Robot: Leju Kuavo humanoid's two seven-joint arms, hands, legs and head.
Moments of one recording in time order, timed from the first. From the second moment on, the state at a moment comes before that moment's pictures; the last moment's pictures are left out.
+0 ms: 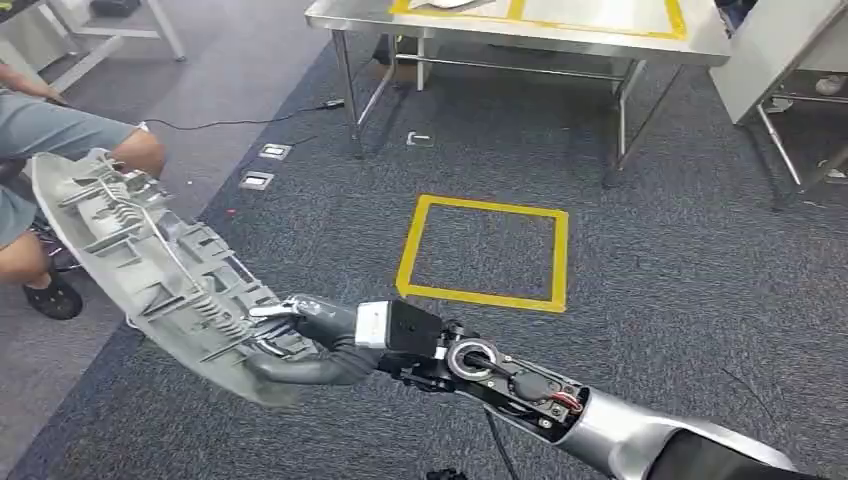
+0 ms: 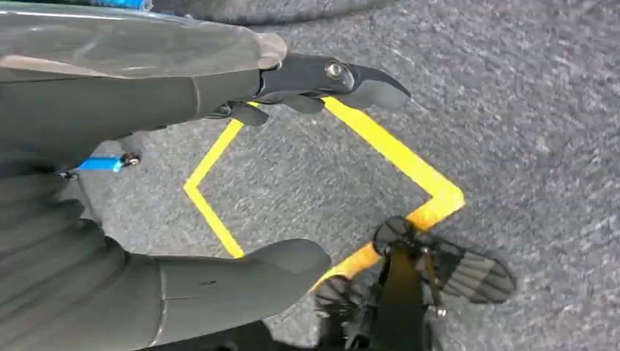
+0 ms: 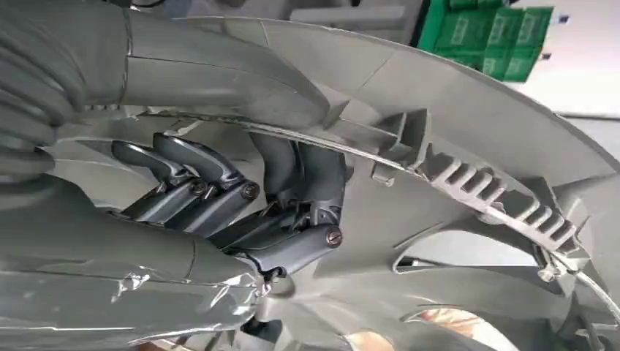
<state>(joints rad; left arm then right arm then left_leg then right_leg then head) -0.10 0.12 -0.99 -0.21 1.31 0.23 0.02 -0.44 0.06 0.87 -1.46 -0.42 0.28 -0.43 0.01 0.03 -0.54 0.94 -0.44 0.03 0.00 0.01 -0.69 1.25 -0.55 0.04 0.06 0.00</state>
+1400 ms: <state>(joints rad) -0.10 0.11 -0.99 -0.21 1.30 0.22 0.02 -0.42 0.05 0.84 -1.43 -0.39 0.20 -0.43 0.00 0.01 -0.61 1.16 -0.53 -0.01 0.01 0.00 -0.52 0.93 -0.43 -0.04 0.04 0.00</state>
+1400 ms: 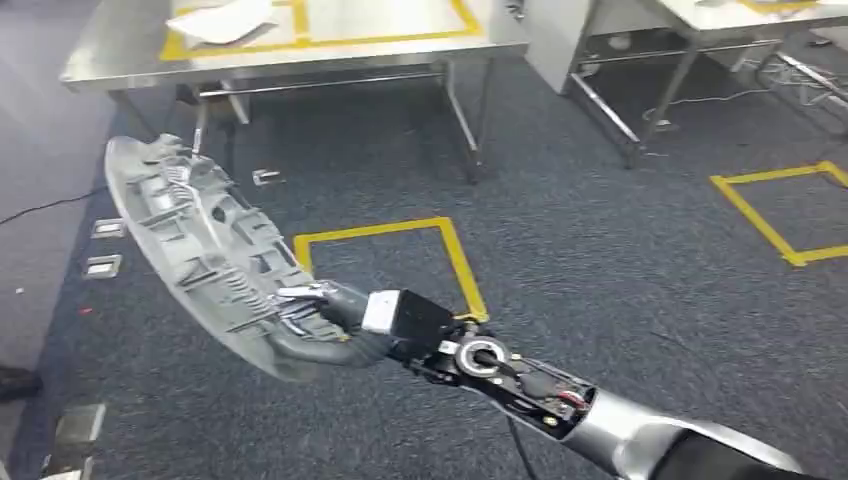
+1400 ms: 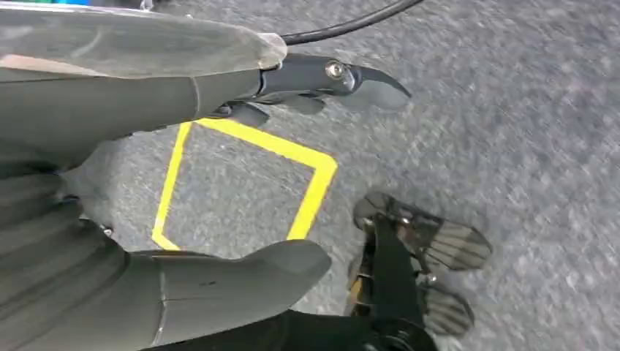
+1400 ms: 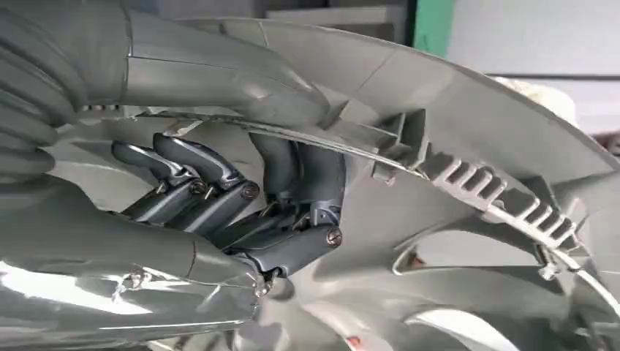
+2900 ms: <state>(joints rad) -0.10 0.12 -0.99 -0.21 1.31 0.23 0.01 -0.46 0.06 0.83 -1.37 -0.40 0.16 -0.44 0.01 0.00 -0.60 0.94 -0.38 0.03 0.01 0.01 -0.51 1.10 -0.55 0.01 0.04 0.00</state>
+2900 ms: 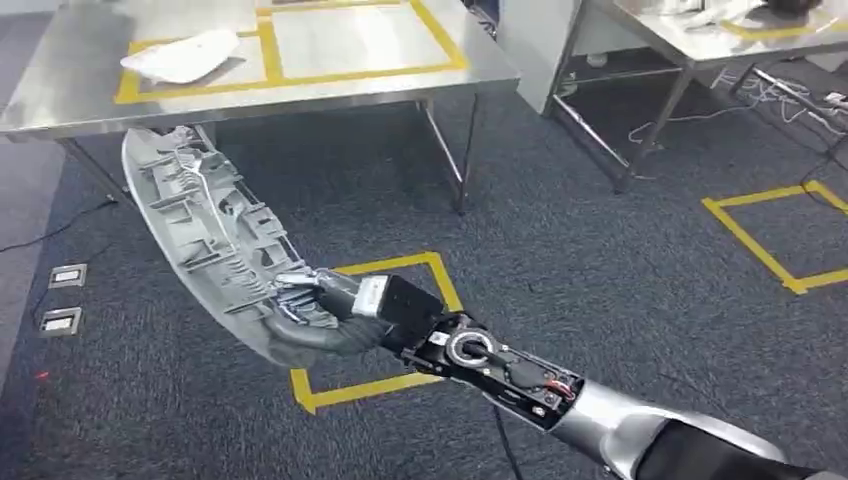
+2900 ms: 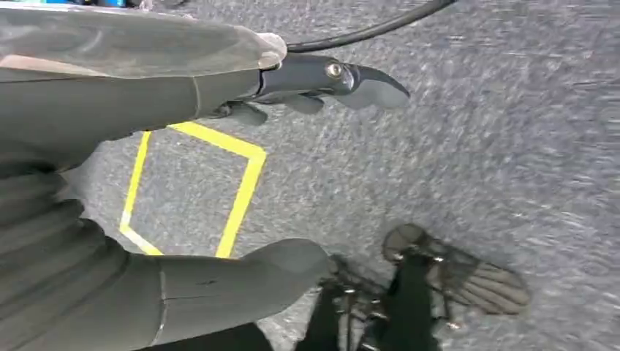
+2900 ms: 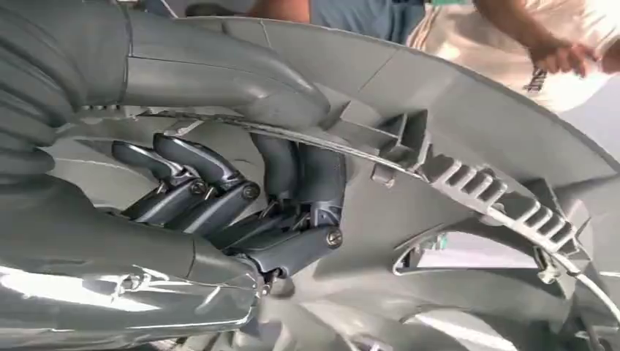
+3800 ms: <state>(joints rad) -0.10 0.13 -0.99 -0.21 1.30 0.25 0.03 -0.42 0.06 0.80 -1.33 -0.39 0.08 -0.46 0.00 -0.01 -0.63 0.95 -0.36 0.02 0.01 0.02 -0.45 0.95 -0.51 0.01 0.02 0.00</state>
